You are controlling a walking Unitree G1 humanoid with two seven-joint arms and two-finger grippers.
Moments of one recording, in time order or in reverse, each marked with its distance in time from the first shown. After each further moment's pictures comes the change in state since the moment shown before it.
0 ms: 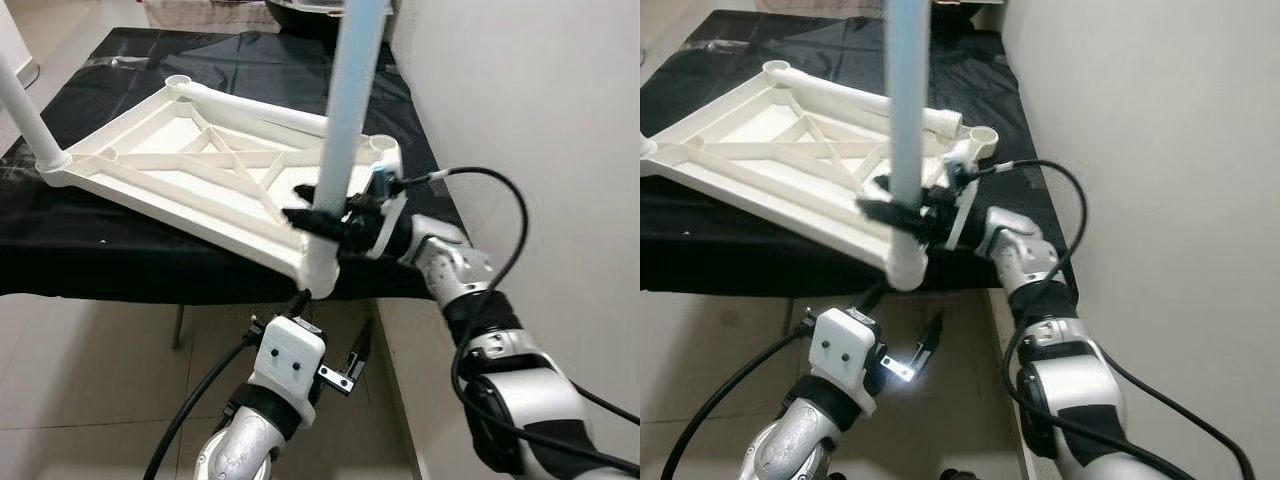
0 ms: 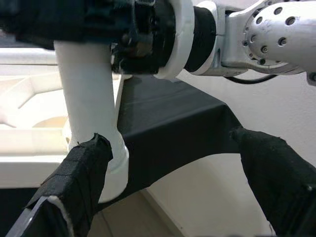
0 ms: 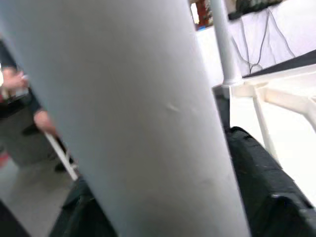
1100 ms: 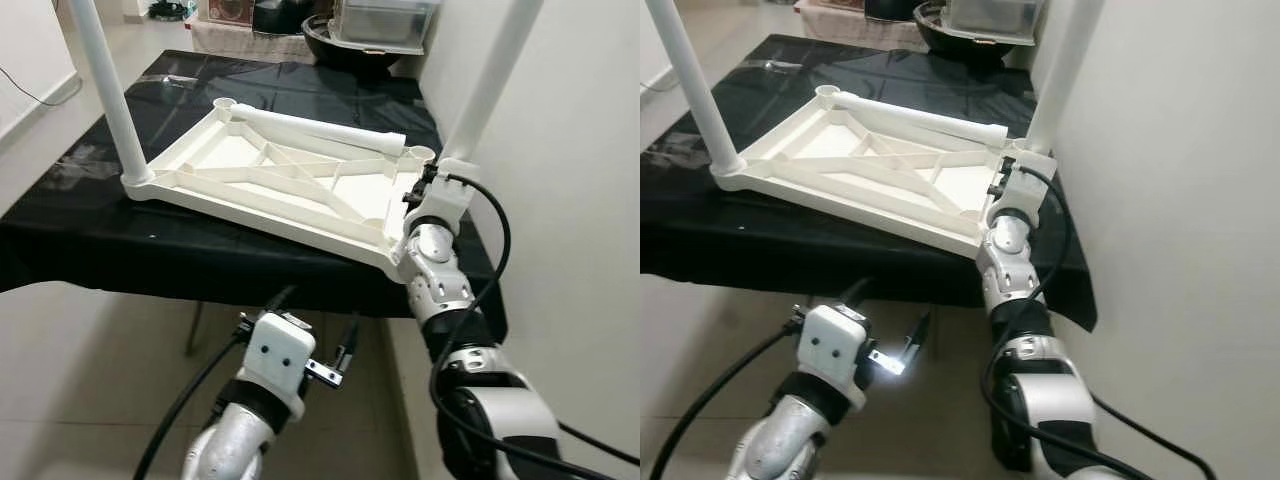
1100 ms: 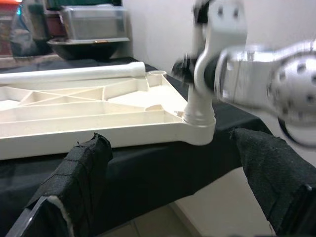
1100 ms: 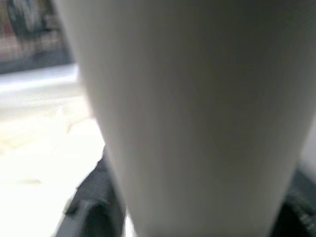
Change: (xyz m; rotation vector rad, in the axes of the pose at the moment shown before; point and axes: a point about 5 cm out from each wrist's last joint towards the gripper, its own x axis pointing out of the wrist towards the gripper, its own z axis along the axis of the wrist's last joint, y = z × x) left arm -0.001 0.014 0.002 0.055 -0.019 0.066; right arm -0.051 -0.042 -0.032 -0.009 -0.113 -1.704
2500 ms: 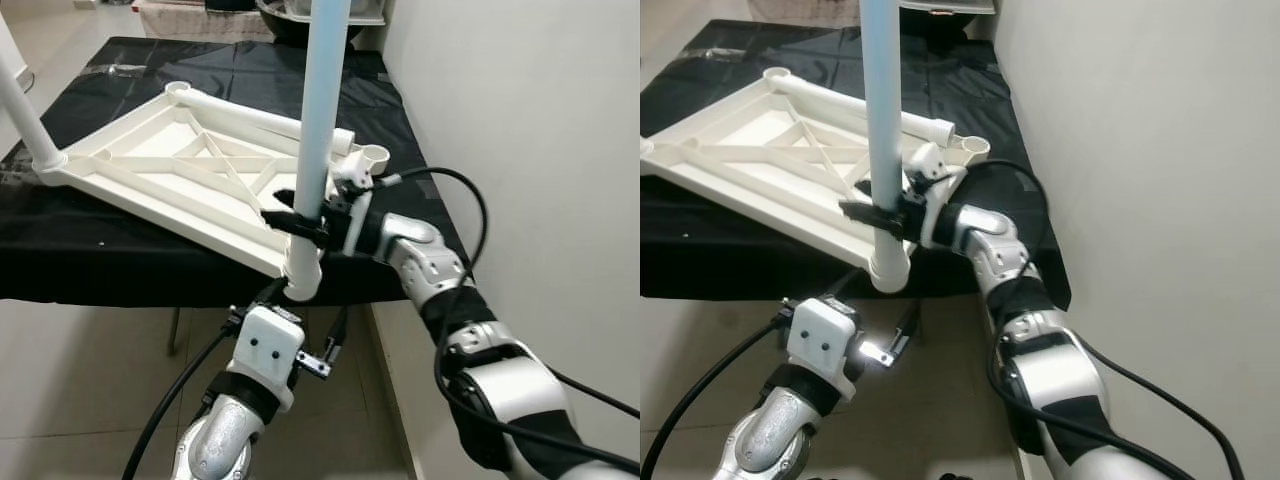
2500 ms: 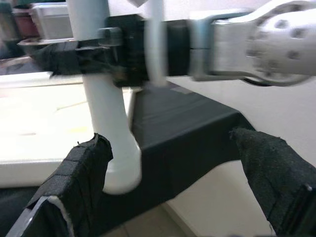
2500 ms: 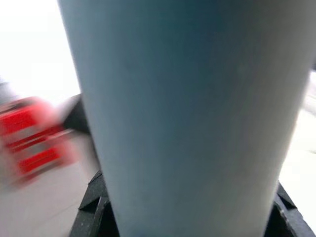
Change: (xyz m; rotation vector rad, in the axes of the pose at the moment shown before) left arm 0.001 0.006 0.001 0.025 -0.008 -0.012; right arm -0.018 0.071 0.029 -0.142 0.003 1.047
